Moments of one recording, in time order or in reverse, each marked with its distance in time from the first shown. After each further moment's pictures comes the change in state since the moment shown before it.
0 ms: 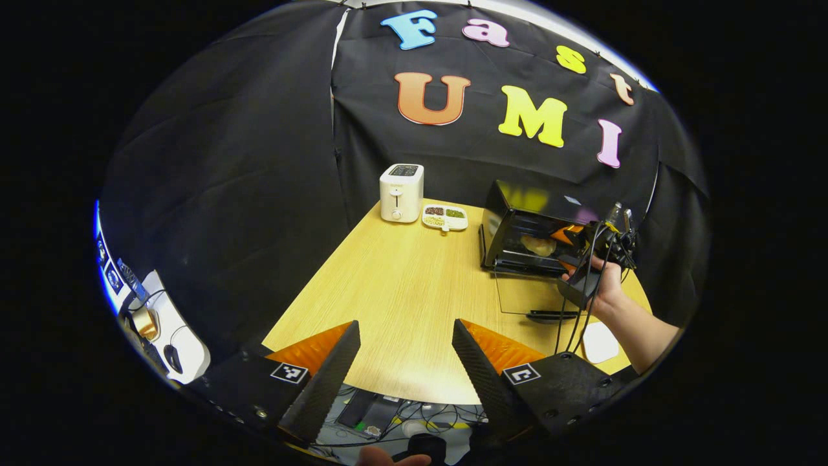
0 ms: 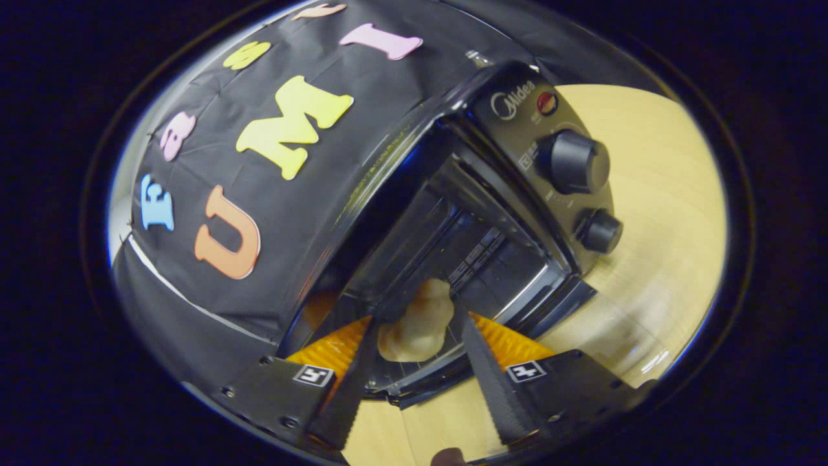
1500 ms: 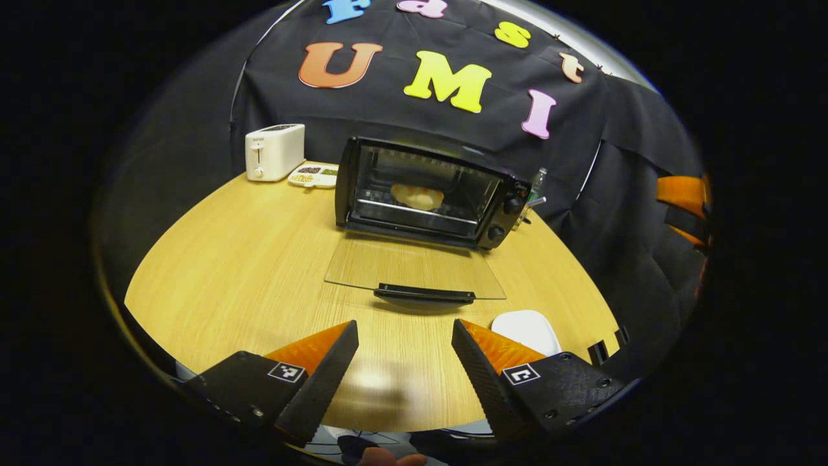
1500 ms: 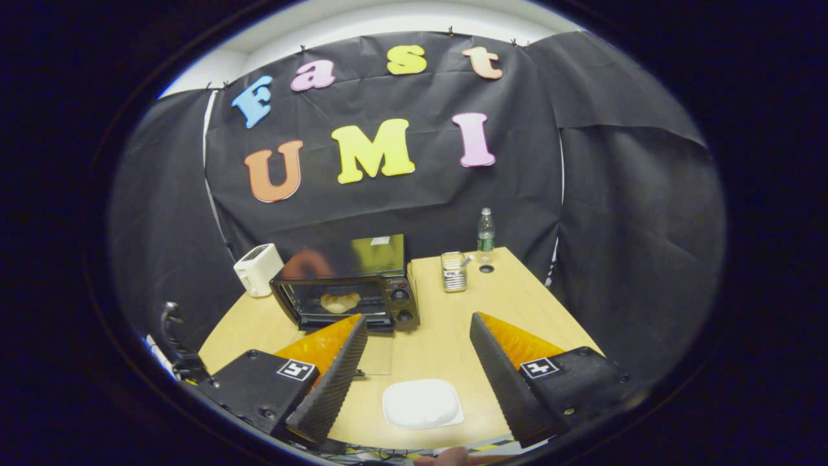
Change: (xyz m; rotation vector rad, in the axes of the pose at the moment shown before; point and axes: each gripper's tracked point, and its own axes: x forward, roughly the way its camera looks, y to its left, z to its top) left arm 0.096 -0.237 -0.102 0.010 0.080 -0.317; right arm -0.342 -0.059 0.117 -0.714 -0.168 -0.147
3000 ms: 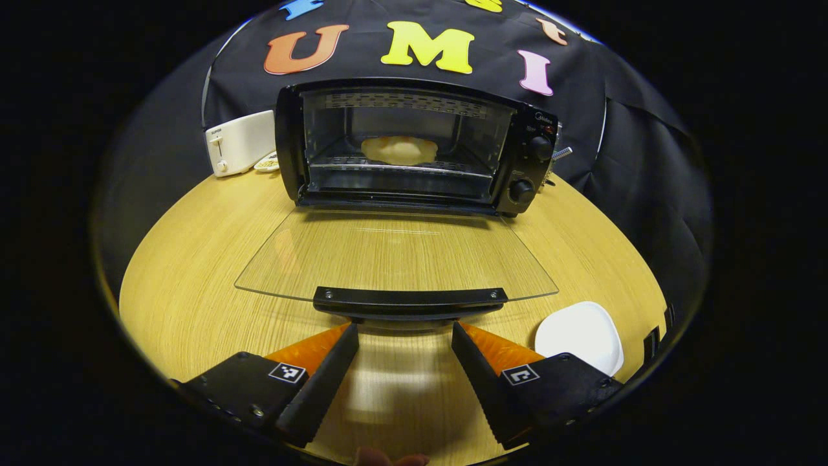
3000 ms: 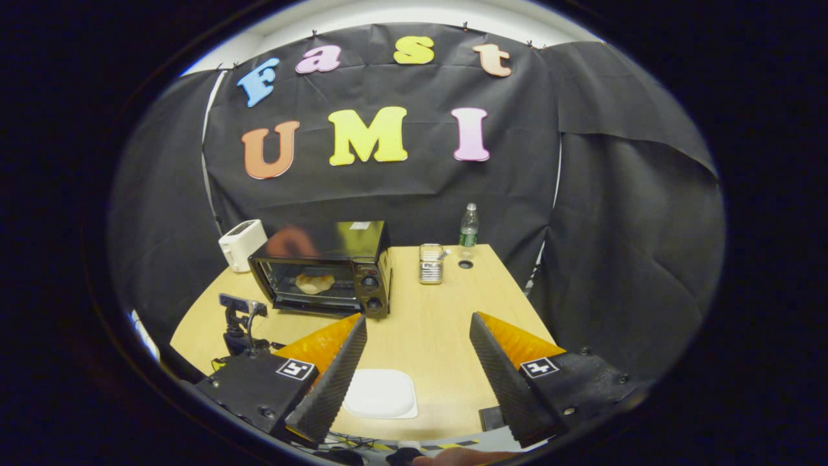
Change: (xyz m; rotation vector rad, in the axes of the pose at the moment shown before) left arm 0.104 -0.019 -0.025 0.118 0.063 0.066; right arm -0.004 -0.043 0.005 -0.105 0.040 -0.043
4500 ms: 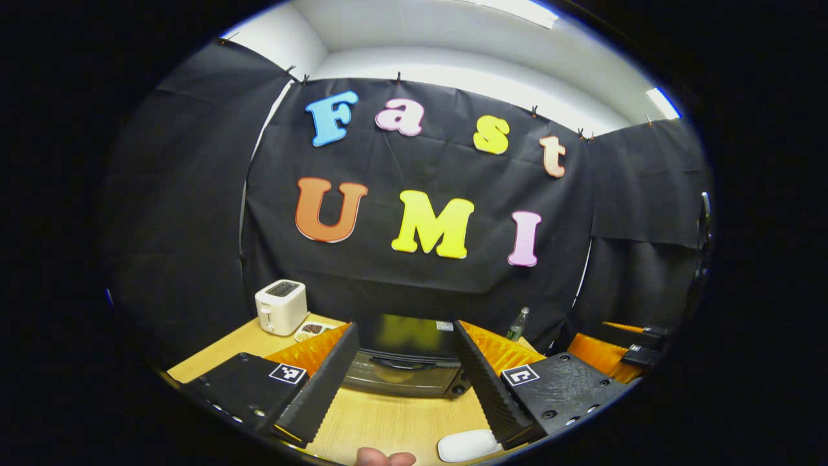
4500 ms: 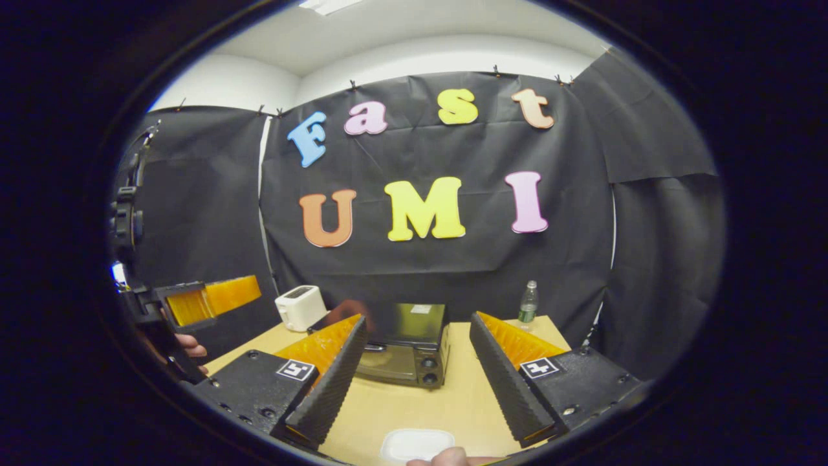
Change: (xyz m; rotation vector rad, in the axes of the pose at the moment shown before) left arm -0.286 -0.006 0.288 -0.074 -0.685 0.034; right arm -0.016 0.074 0.118 -0.009 -0.331 0.289
